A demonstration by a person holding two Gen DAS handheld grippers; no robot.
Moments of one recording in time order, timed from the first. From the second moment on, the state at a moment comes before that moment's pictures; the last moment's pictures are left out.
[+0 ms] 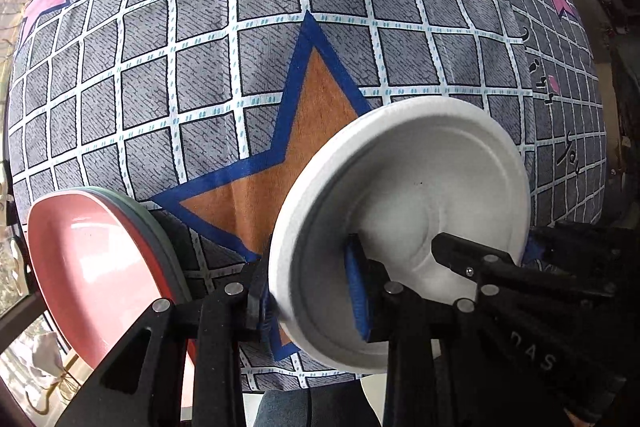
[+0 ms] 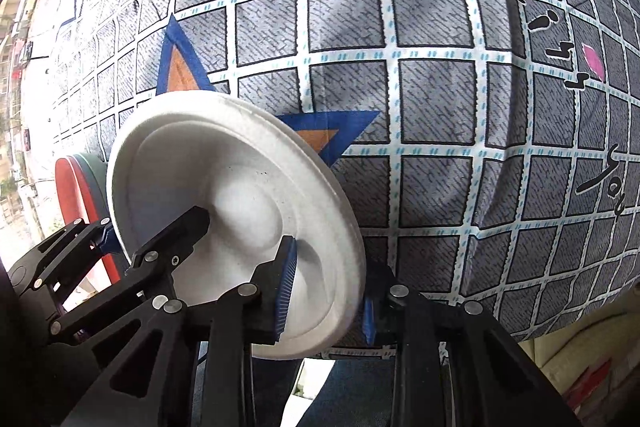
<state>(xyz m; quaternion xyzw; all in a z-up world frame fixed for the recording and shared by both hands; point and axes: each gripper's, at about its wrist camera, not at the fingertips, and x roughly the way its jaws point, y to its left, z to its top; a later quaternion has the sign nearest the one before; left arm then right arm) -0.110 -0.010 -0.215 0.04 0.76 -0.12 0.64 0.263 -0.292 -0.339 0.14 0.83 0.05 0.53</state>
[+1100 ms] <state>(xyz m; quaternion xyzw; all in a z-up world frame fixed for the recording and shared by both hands) -0.070 0.062 -0.114 -0.02 0.71 -0.05 0.71 0.338 -0.215 -0.258 0.08 0.80 0.12 0.59</state>
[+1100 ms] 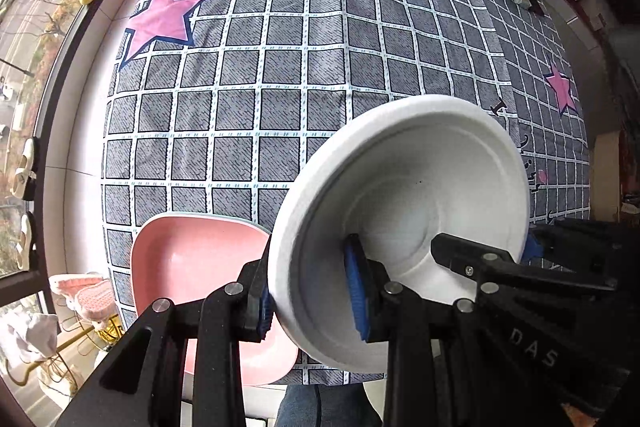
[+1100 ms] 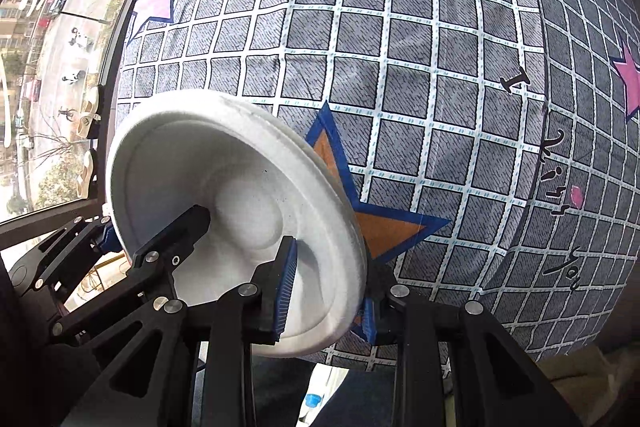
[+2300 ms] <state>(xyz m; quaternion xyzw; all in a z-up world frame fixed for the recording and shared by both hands) -0.137 0.171 -0.157 -0.11 0.72 0.09 0.68 0.332 -0.044 -0.316 -0.06 0.80 0.25 0.55</state>
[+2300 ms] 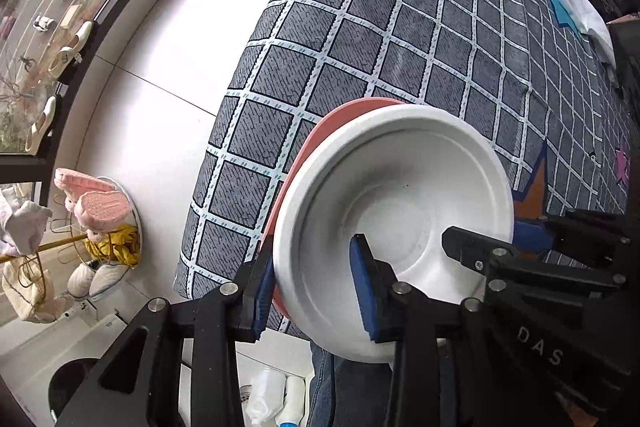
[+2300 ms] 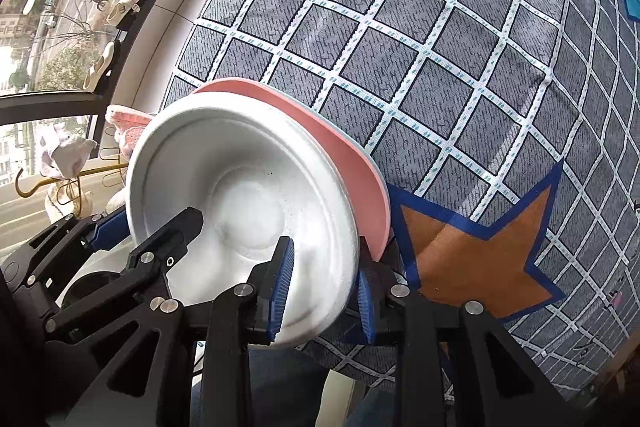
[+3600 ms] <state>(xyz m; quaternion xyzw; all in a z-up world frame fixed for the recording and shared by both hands) -0.136 0.143 -0.106 -0.01 0.69 0.05 0.72 0.338 -0.096 -0.246 -0.03 0.76 0.20 0.61</state>
